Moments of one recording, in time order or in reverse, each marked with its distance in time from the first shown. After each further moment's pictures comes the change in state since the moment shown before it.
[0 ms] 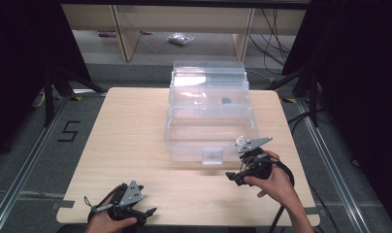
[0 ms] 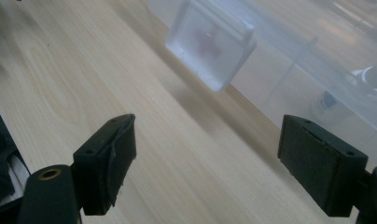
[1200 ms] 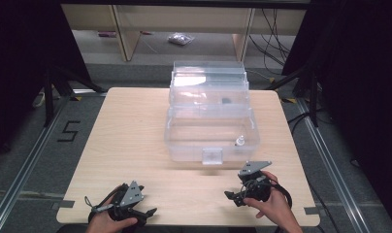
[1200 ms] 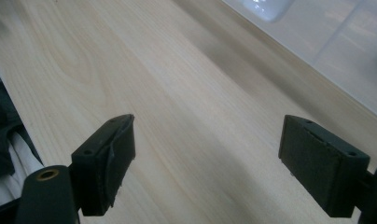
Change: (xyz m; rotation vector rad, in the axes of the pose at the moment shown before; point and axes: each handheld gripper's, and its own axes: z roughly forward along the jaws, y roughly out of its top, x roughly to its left) left arm 0.000 0.000 0.001 0.004 -0.006 0.011; right arm 0.019 -0.053 0.026 -0.037 0.033 -0.024
